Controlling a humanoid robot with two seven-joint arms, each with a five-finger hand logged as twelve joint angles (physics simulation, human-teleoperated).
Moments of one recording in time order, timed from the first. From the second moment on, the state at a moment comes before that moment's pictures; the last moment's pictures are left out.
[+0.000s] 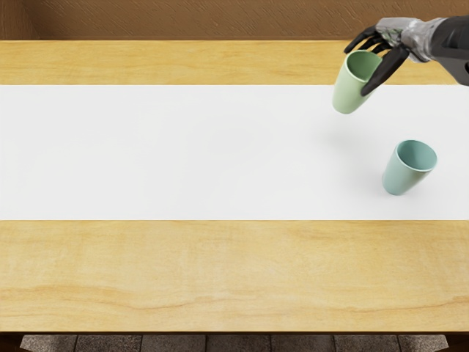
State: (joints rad) left arm -0.01 0.00 -0.08 -0.27 -0.08 -0.13 0.11; right arm 1.26 -0.66 0.49 1.16 -0.82 0.23 -0.61
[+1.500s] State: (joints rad) left arm -0.01 0.00 -0.08 -0.27 -0.08 -0.13 0.11; right arm 1.13 -1.16 0.48 1.56 -0.65 0.29 -0.61
